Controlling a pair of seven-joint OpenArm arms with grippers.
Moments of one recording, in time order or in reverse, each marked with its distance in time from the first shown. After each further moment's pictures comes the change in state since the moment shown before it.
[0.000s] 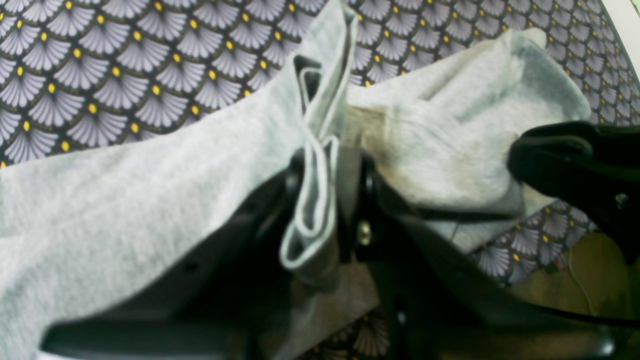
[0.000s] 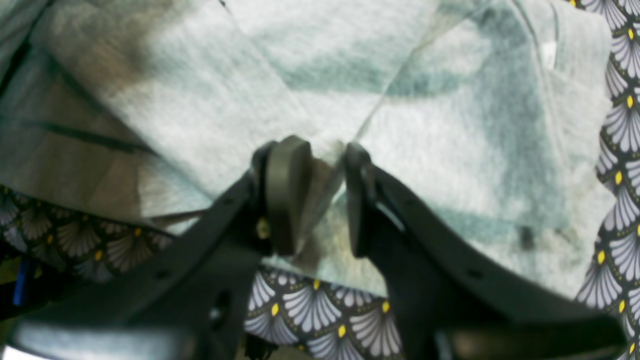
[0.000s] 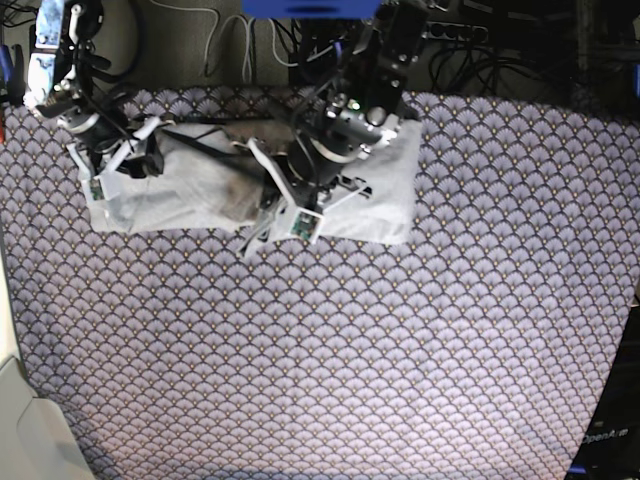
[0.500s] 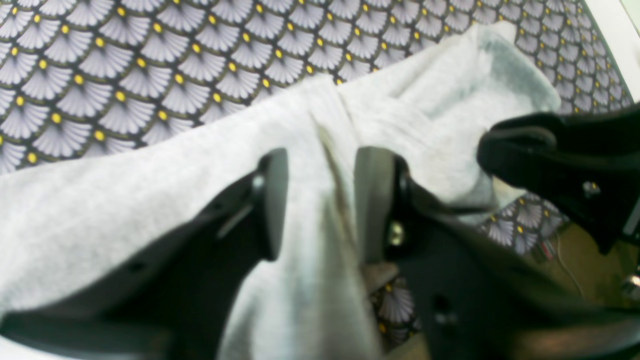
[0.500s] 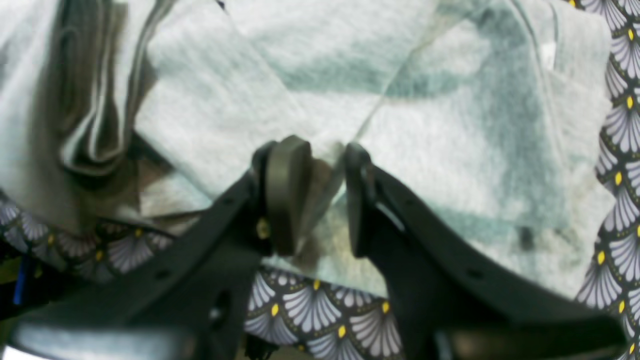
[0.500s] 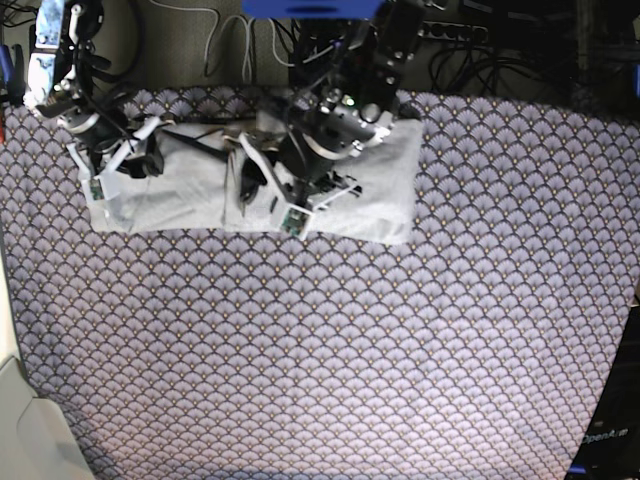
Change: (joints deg) left arm 0.2 0.0 1.5 1.0 -2.8 -0.5 0.0; right arm 0.0 0.0 0.0 0.0 0.0 0.0 0.0
